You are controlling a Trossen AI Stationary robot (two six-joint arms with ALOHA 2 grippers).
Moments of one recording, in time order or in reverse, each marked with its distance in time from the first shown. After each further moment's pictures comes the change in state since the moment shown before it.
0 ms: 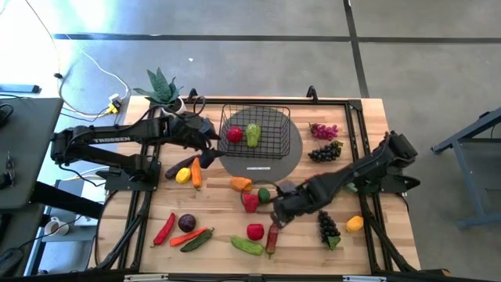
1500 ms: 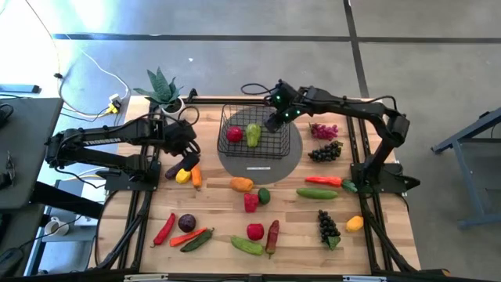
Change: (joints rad) left arm -0.003 -0.091 0.000 -0.576 -0.113 -0.303; right arm -0.889 -0.002 -0.048 0.270 -0.103 -0.990
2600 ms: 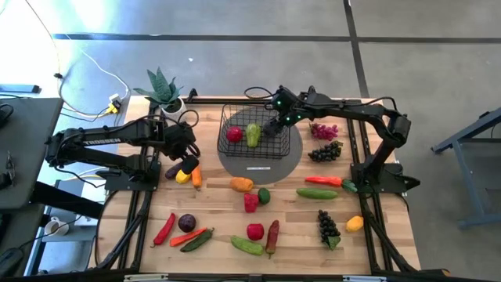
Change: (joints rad) left arm -0.023 0.000 0.000 -0.014 0.116 -0.096; right arm 0.004 -0.015 -0.053 0.009 0.052 0.092
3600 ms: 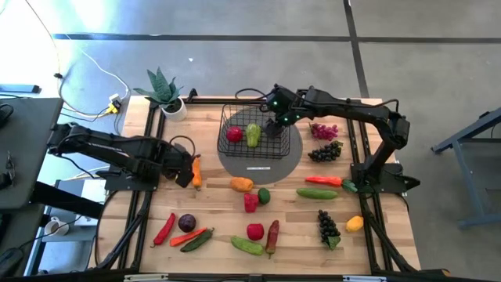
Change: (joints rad) left arm -0.311 0.000 -0.138 -0.104 -0.126 -0.502; right arm 0.104 0.000 0.204 -0.207 0.042 -0.076
